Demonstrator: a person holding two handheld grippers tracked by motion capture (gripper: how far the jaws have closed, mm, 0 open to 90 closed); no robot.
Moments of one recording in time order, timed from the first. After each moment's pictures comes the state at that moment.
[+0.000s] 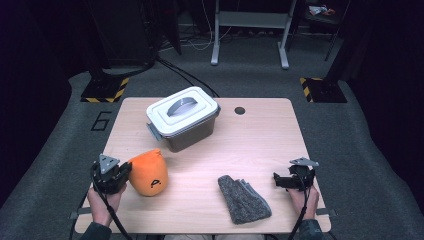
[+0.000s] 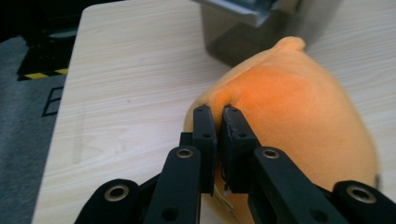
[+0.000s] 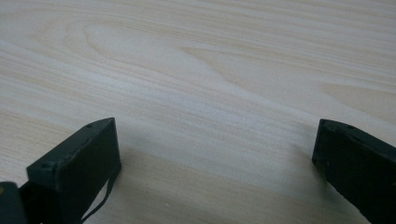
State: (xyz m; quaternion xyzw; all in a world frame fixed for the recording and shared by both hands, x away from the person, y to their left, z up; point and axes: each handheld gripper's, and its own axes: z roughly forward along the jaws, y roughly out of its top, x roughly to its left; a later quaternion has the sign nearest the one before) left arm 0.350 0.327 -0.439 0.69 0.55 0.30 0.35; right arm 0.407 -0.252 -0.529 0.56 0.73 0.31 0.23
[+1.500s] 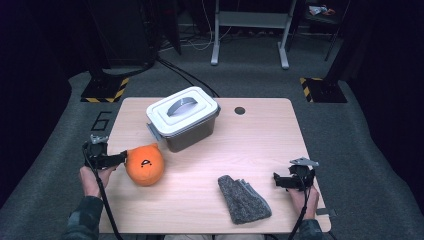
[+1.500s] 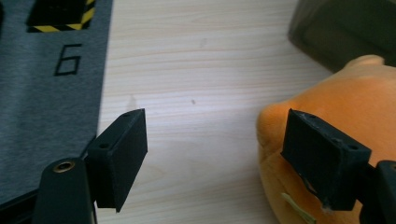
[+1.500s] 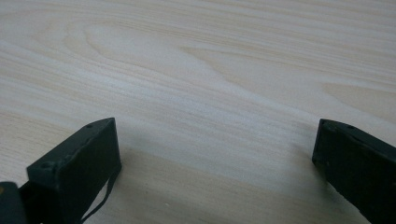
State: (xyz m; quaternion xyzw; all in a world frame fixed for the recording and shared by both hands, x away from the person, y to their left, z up) left arm 0.422 0.385 -0.450 0.68 0.61 0.27 0.30; right arm 0.407 -0.252 -0.529 0.56 0.73 0.31 0.23
